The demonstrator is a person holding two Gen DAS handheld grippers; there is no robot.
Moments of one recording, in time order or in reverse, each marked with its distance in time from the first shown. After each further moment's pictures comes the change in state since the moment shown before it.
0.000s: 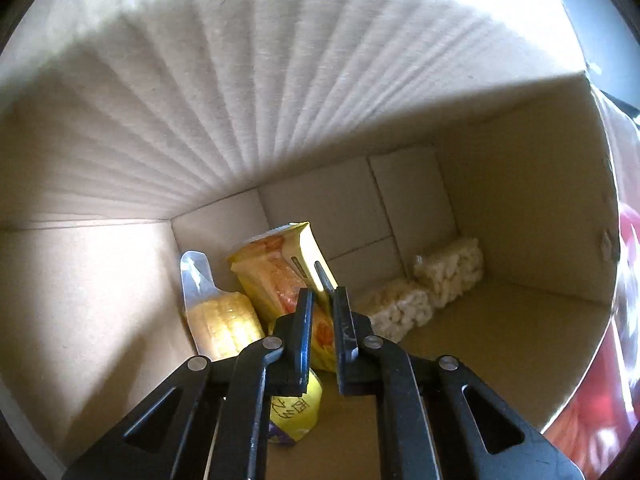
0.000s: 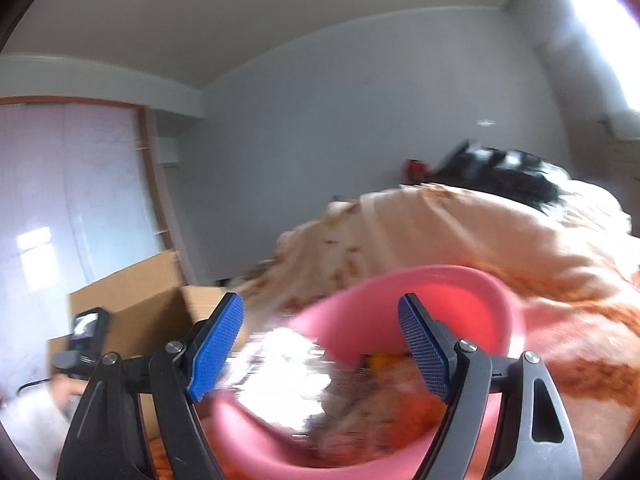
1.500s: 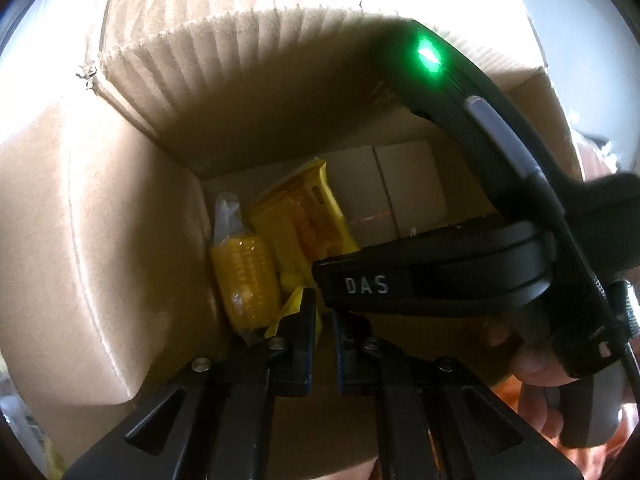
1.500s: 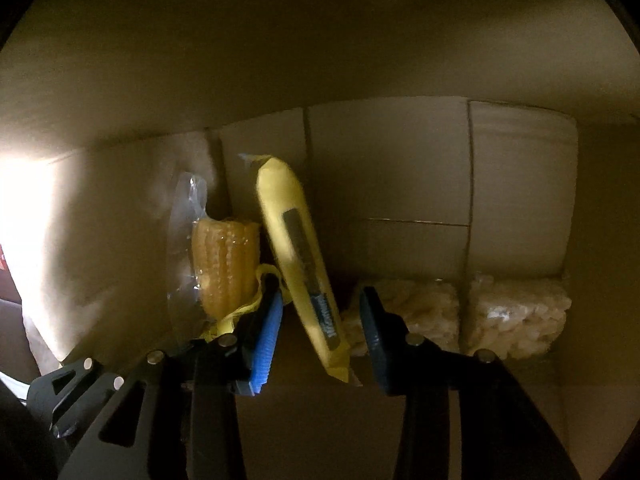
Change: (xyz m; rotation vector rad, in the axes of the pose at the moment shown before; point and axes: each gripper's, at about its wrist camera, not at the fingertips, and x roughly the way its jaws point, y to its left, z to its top) left arm -0.027 0.028 -0.061 -0.053 -0.185 -0.084; right arm 0.338 0.284 -0.146 -0.488 1.083 0.468
